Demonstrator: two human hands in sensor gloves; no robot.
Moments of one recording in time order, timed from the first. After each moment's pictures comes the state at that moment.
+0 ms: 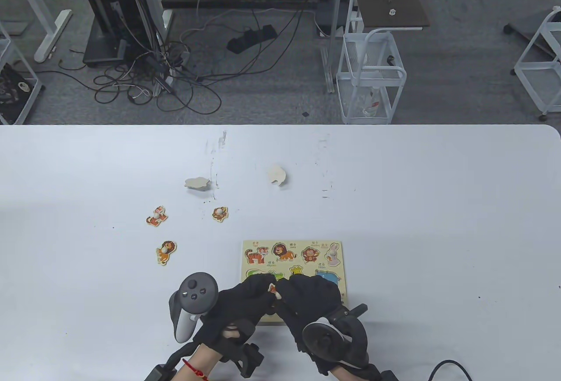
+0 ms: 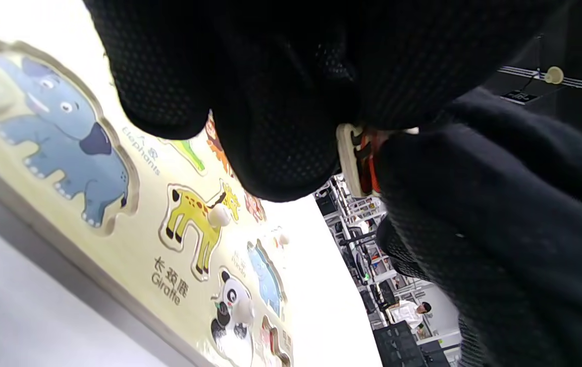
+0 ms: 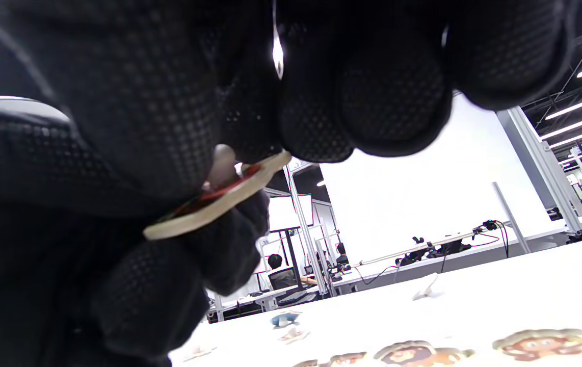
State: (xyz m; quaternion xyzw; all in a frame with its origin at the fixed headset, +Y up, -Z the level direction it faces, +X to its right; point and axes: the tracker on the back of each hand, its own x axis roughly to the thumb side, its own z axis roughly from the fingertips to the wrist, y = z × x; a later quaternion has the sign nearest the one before) left_hand -0.157 -0.754 -0.232 -0.11 -0.10 0.55 0.82; right_hand 0.052 -0.705 -0.192 0.20 -0.24 0.92 0.22
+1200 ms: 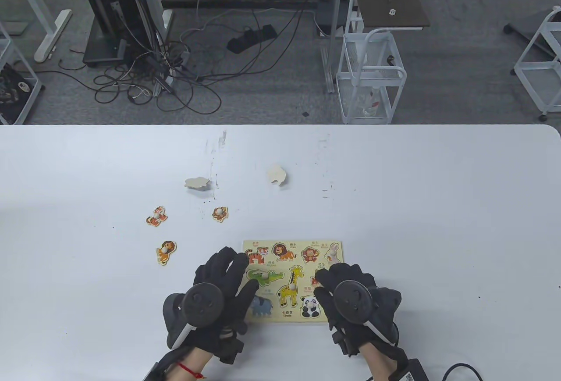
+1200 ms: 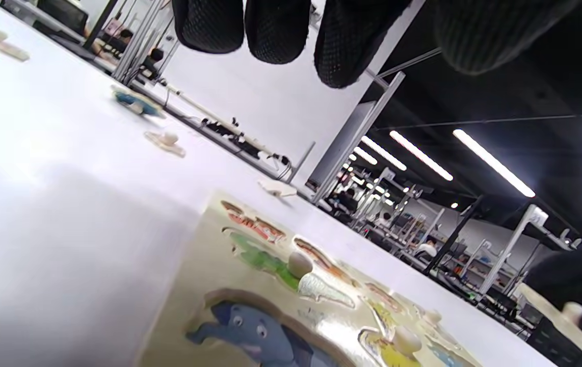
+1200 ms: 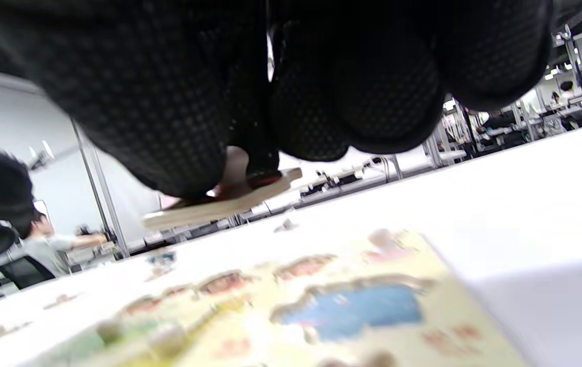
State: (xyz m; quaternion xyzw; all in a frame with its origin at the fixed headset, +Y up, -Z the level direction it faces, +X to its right) left_hand -0.176 -0.733 -0.226 0.04 -0.08 0.30 0.95; right_hand 0.118 -0.715 -0.234 0.07 -0.08 0.98 0.18
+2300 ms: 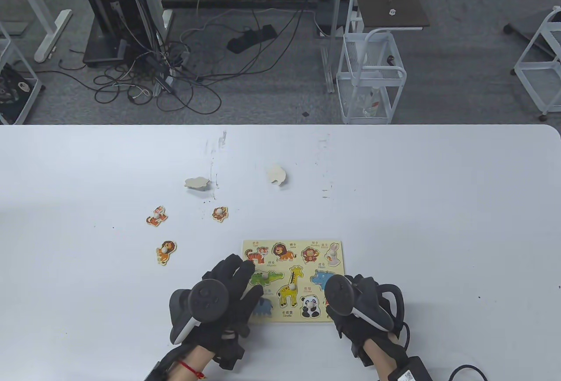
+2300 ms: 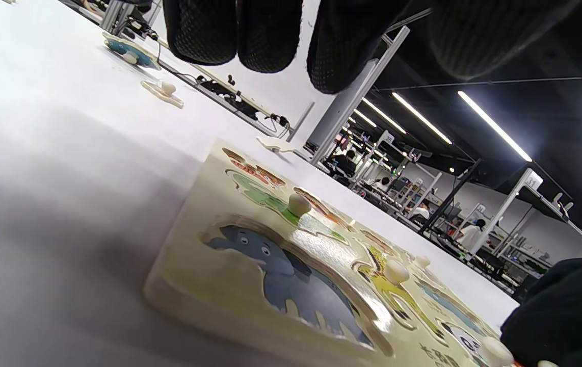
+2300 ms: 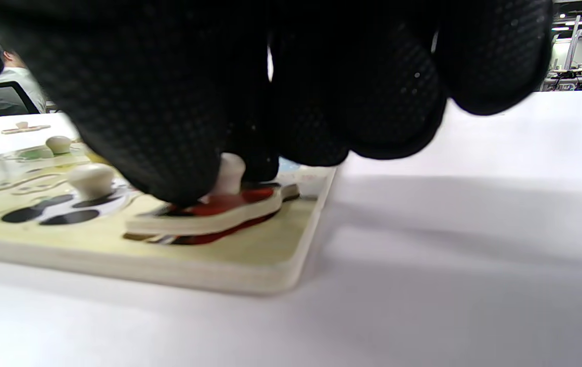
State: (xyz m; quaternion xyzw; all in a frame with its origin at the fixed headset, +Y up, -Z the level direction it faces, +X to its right) left_hand -0.169 -0.744 -0.230 -0.01 -0.11 0.29 0.95; right_hand 0.113 -0.736 -0.242 0.09 0.04 0.99 0.04
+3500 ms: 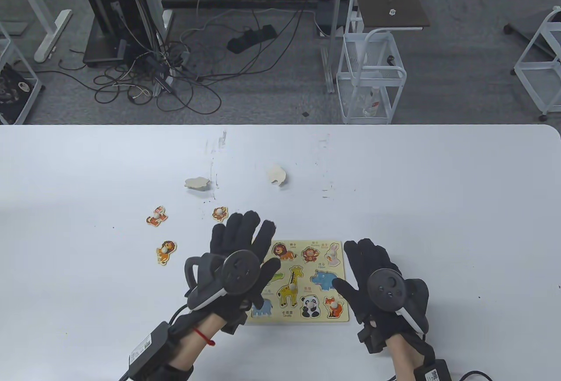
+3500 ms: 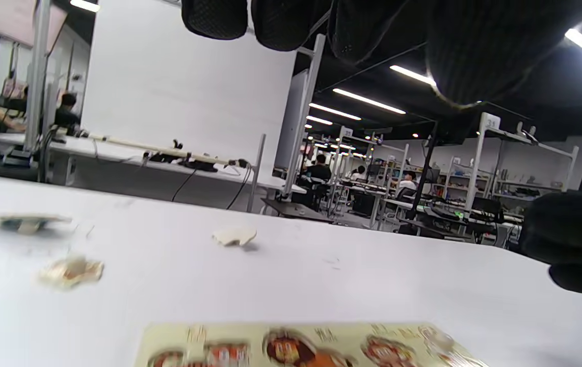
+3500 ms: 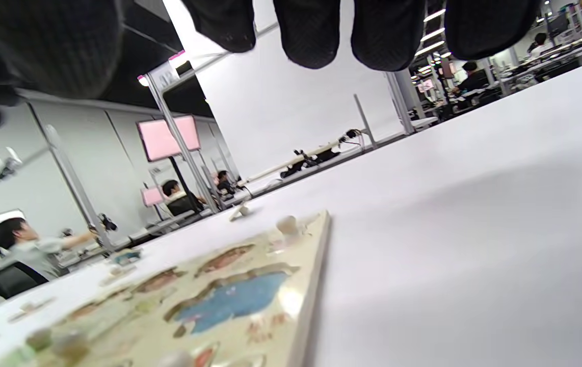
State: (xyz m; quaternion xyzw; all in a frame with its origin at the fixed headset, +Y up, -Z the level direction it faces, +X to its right) left_hand -0.115 -0.649 -0.277 0.07 -0.18 0.10 0.98; right_hand 0.173 -0.726 -0.246 0.06 -0.07 0.96 0.25
